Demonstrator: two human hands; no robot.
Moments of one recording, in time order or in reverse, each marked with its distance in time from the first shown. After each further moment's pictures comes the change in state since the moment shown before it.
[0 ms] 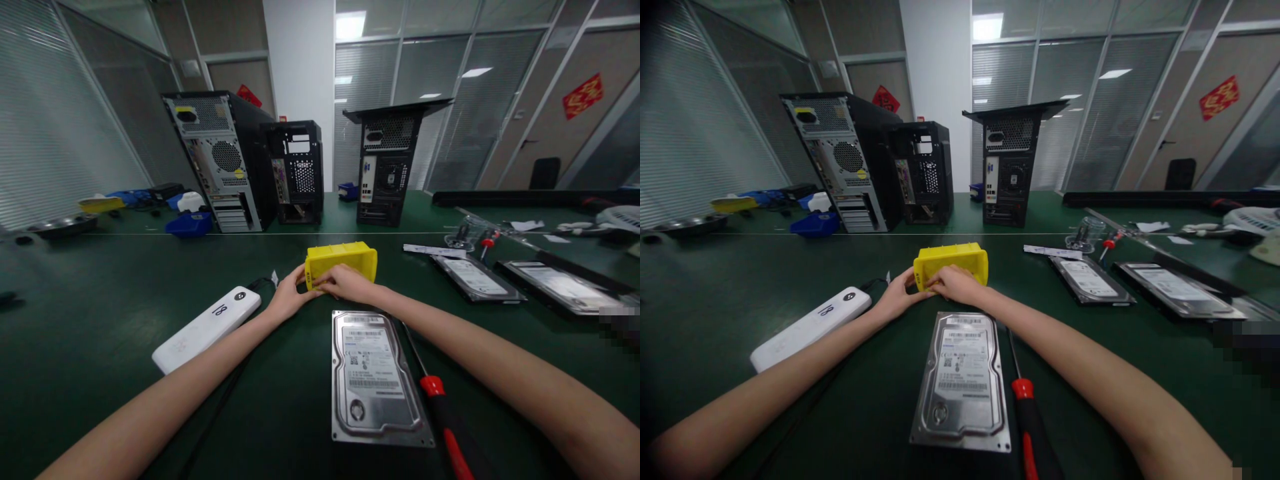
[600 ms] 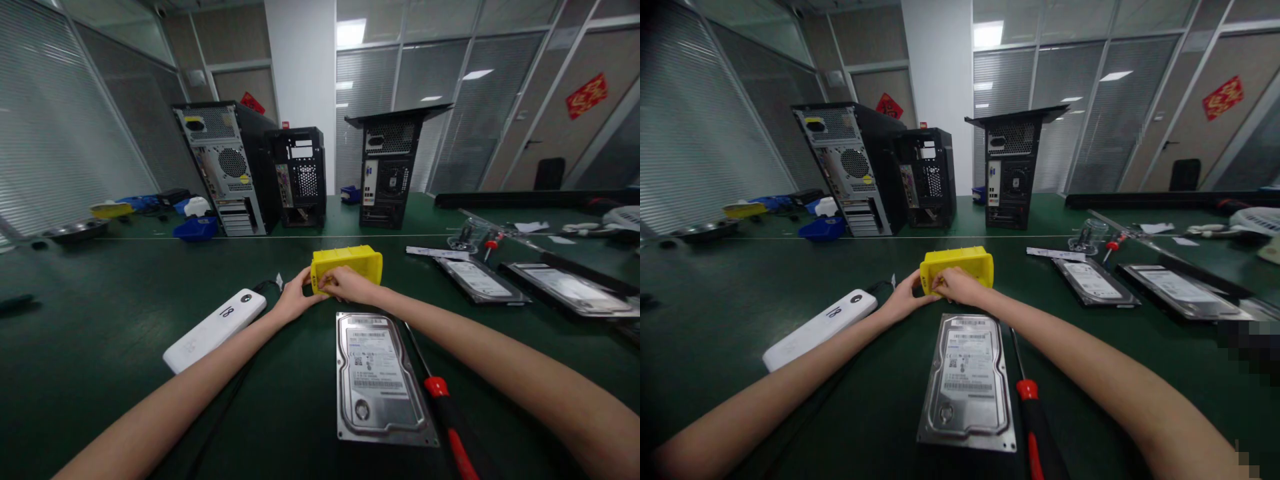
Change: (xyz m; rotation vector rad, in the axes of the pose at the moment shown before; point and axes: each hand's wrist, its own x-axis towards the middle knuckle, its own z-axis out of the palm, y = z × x) left_hand 0.000 0.000 0.000 0.098 -0.018 0.045; right_hand 0.006 -0.001 0.003 0.102 -0.082 0.021
